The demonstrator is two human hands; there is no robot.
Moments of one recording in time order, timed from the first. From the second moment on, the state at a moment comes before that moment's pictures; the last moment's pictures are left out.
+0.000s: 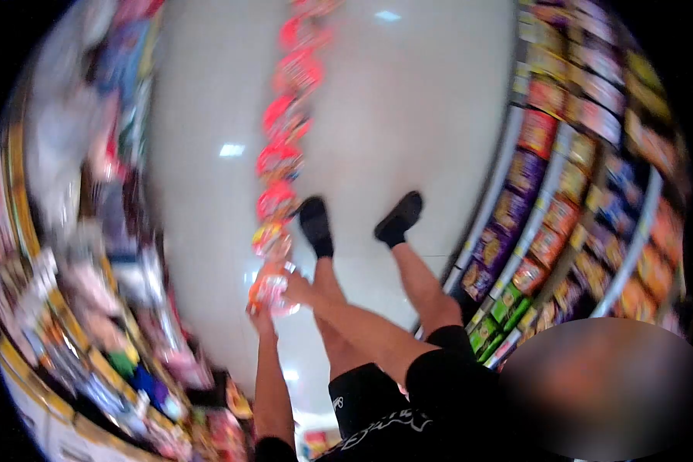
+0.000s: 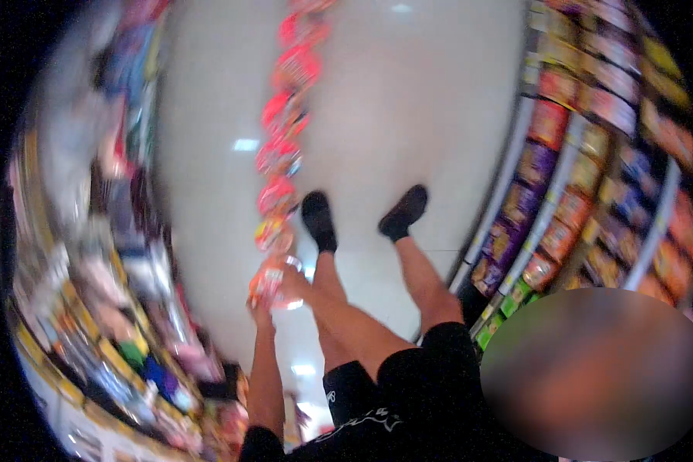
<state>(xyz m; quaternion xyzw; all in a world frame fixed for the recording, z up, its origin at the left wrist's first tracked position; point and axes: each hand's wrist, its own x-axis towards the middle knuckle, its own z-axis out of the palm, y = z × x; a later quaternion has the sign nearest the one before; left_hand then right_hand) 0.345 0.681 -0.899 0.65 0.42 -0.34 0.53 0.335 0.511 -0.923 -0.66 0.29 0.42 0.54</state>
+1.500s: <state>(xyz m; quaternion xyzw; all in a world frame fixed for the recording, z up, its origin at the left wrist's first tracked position) 0.029 0.252 -0.379 0.42 -0.40 -0.74 0.34 -0.201 0.304 -0.354 -0.31 0.66 -0.46 0.50</state>
